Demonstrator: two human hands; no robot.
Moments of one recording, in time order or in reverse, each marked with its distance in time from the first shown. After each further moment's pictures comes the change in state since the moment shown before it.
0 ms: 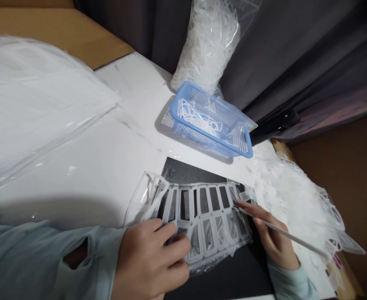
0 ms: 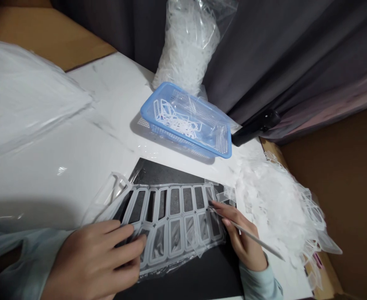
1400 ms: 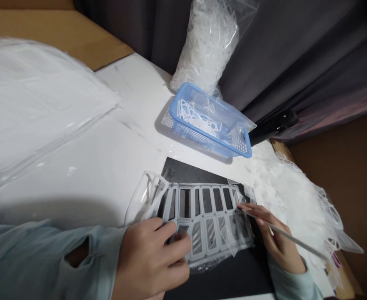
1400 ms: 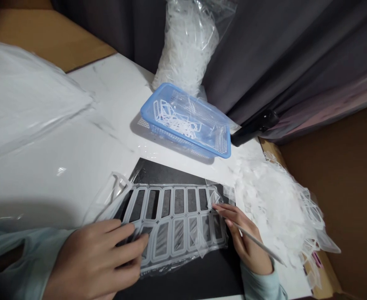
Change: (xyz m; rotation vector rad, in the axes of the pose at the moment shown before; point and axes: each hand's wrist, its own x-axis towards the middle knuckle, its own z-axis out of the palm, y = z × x) left_hand 0.001 -0.002 -0.002 0.029 -0.028 0.033; right_hand -0.002 -0.002 -0.008 -0.002 -0.060 0.027
